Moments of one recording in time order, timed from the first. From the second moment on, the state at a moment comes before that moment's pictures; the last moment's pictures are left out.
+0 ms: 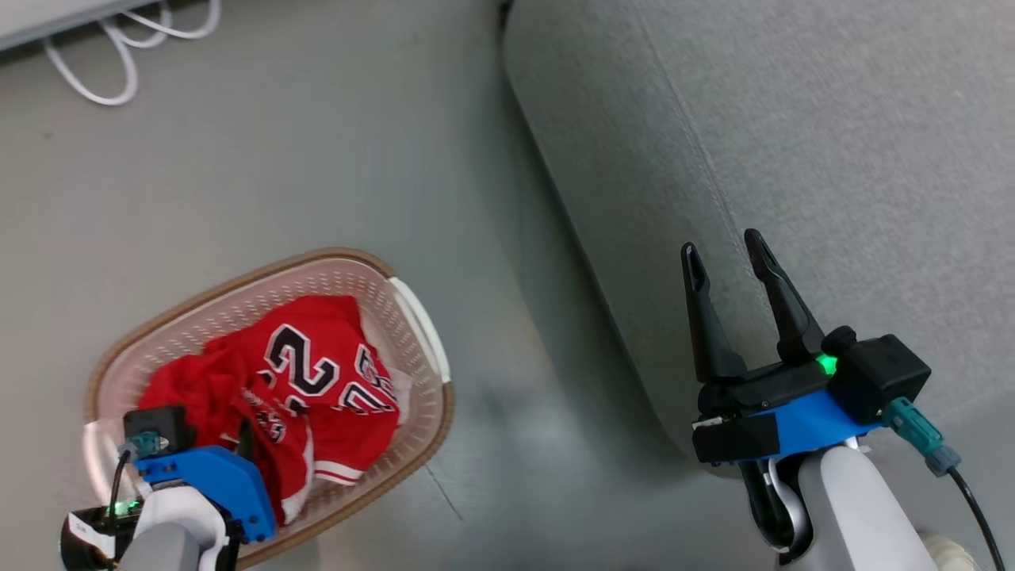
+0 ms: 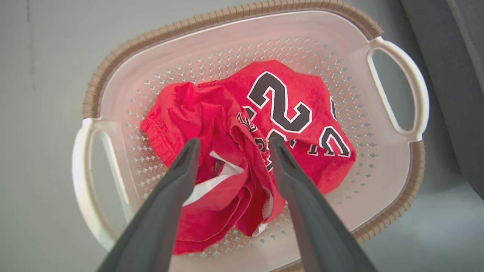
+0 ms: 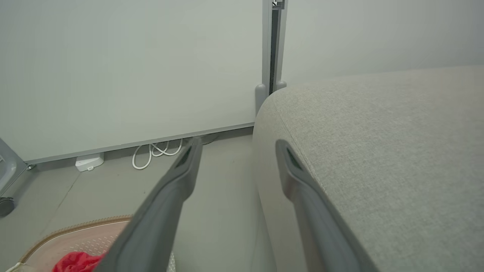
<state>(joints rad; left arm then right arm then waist) -0.42 0.16 -0.09 0.82 -0.27 0.04 0.01 -0.29 -0.05 0.17 0.14 0.18 0.13 -0.26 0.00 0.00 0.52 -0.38</state>
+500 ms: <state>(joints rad) -0.54 0.24 -0.03 0.99 -0.34 0.04 0.08 -0.33 -0.05 0.24 0.12 0.28 0.13 -0.26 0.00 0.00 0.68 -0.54</state>
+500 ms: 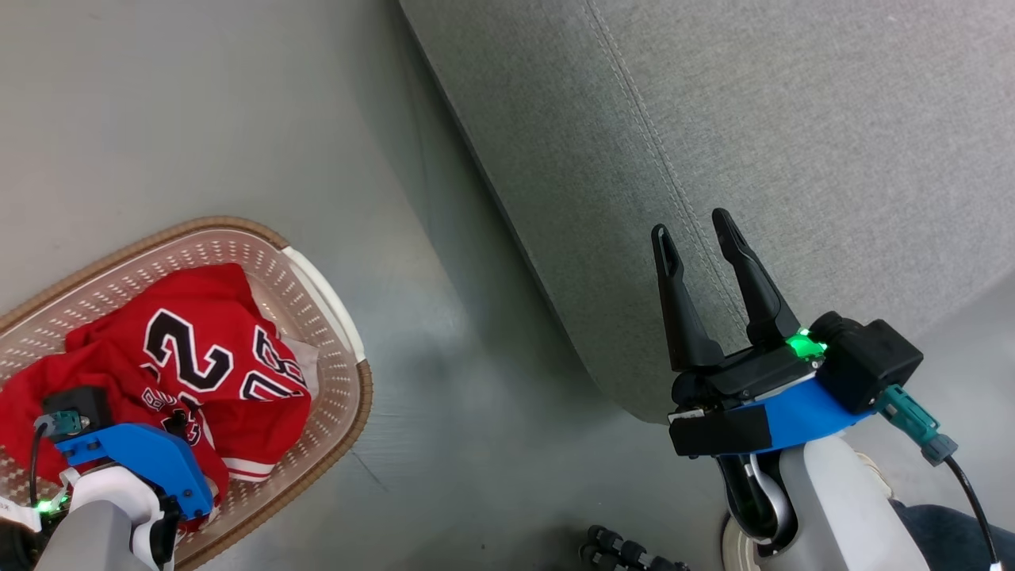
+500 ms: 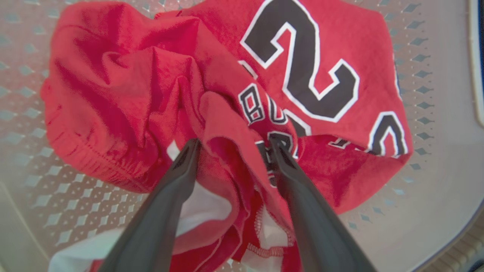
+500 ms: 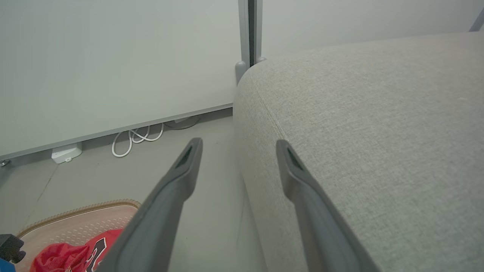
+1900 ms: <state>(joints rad) -0.59 0.05 -0.40 0.99 -0.52 -0.13 -0.01 -0.10 -0.05 0.13 0.20 0.09 0.13 -0.19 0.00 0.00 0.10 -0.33</state>
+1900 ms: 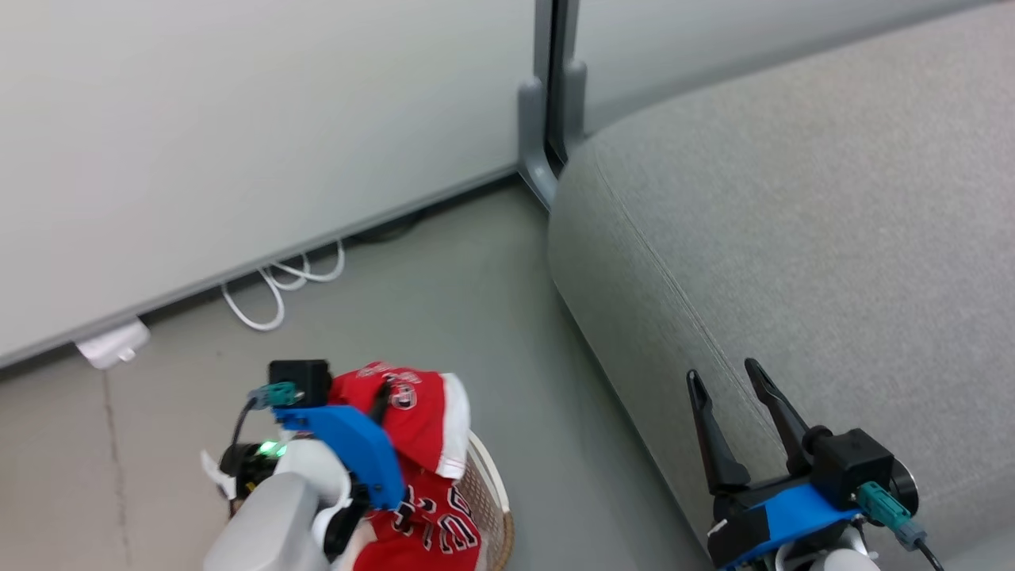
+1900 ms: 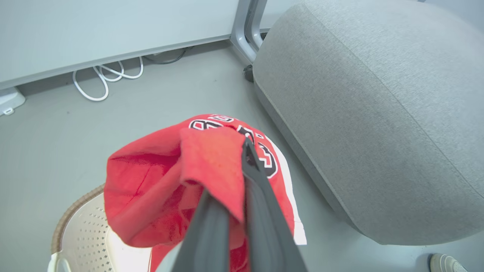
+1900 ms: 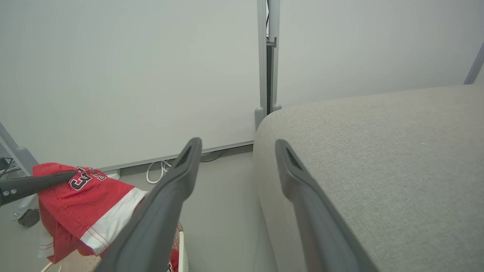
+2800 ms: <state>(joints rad) -0.84 0.05 -0.85 0.66 -0.84 -0.01 -0.01 -0.03 -0.05 0.15 0.12 0.08 0.13 -0.13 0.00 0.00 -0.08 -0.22</state>
